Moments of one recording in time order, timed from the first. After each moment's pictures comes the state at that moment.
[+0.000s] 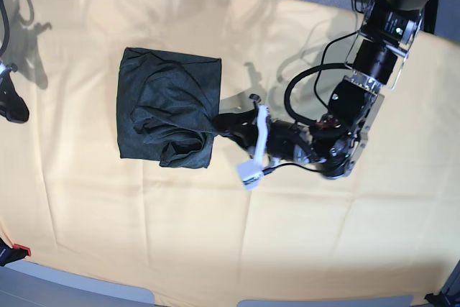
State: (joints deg) left arm -28.3 -18.6 31.7 77.6 -69.9 -43.7 67.4; right arm -9.1 27.3 53.4 100.9 77.9 41.8 -83.1
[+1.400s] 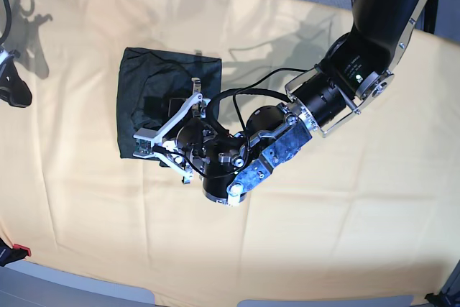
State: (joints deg) left arm -43.9 -4.0 56.1 78.4 -50.7 -43.9 73.7; right arm -13.1 27.1 53.7 100.9 78.0 41.8 -83.1
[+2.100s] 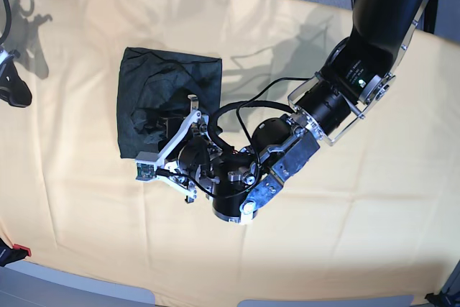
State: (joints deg) left arm -45.3 -3.9 50.9 78.4 -52.8 -43.9 74.2; right arm -13.1 27.1 53.7 100.9 78.0 41.8 -83.1
